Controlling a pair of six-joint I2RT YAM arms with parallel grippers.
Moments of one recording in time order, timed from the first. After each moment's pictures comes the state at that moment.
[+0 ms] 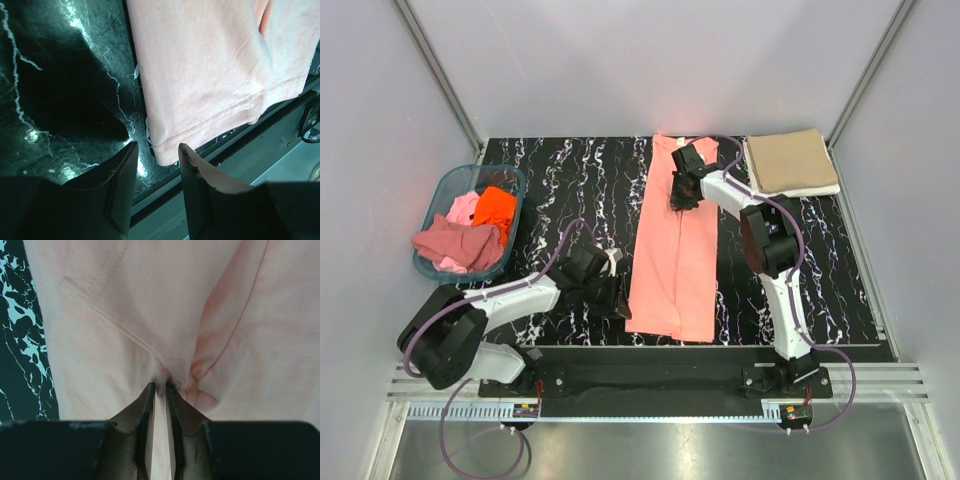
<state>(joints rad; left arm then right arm) -0.69 1.34 0.58 -0.26 0.35 -0.65 0.43 2.32 1.85 -0.52 0.06 0.53</state>
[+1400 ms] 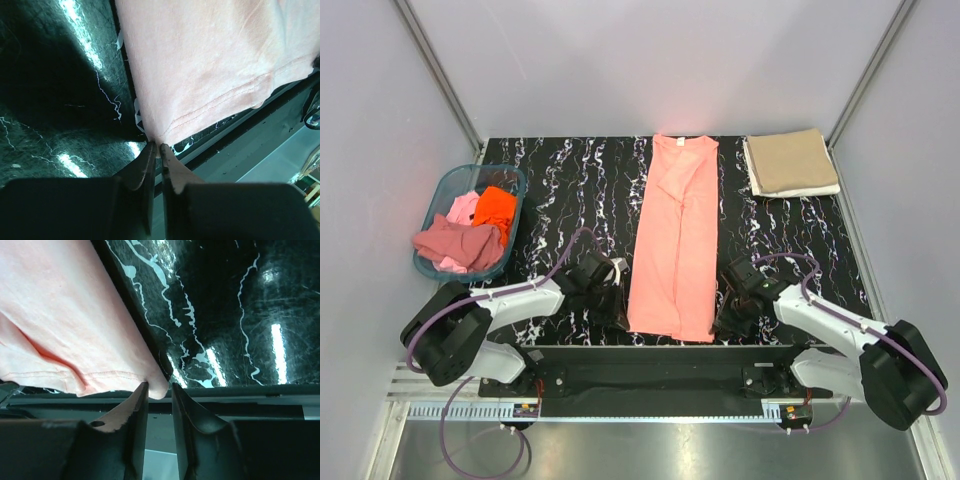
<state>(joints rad) -0.75 1.37 0.56 -0.26 0.38 -0.70 0.62 1.12 0.52 -0.70 -0.14 1.10</state>
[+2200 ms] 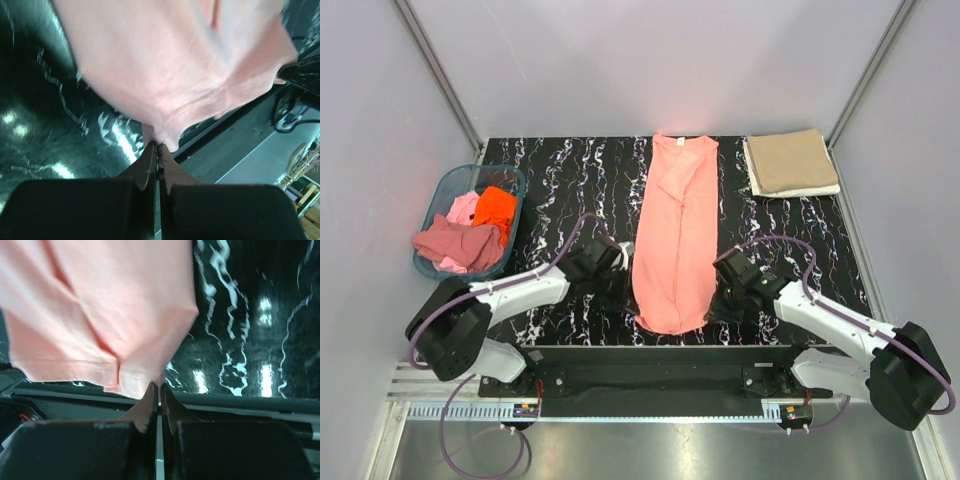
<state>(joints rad) -0.75 1.38 0.67 -0.31 0.39 -0.71 0.69 1.11 0.59 -0.66 -0.08 1.06</state>
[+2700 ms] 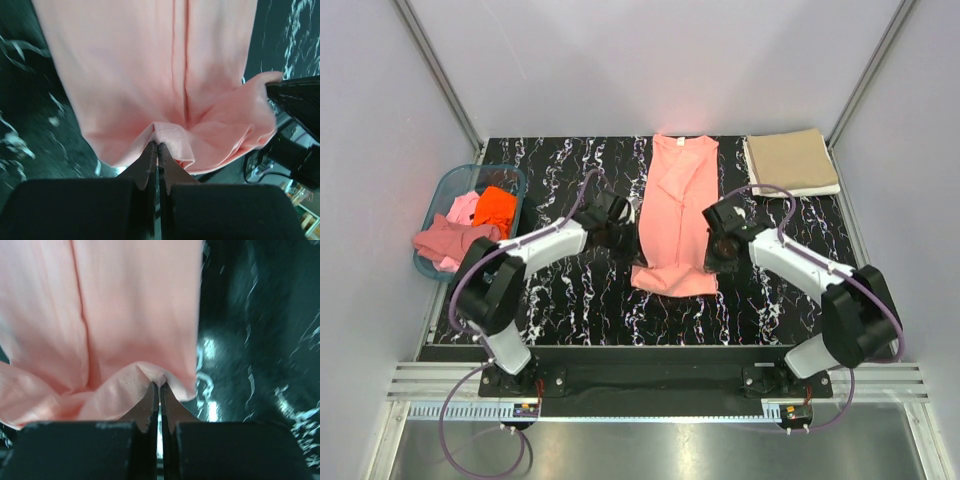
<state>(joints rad) -0.60 1.67 1.07 -0.39 0.39 -0.64 0.56 1.46 0.96 -0.66 0.10 0.70</state>
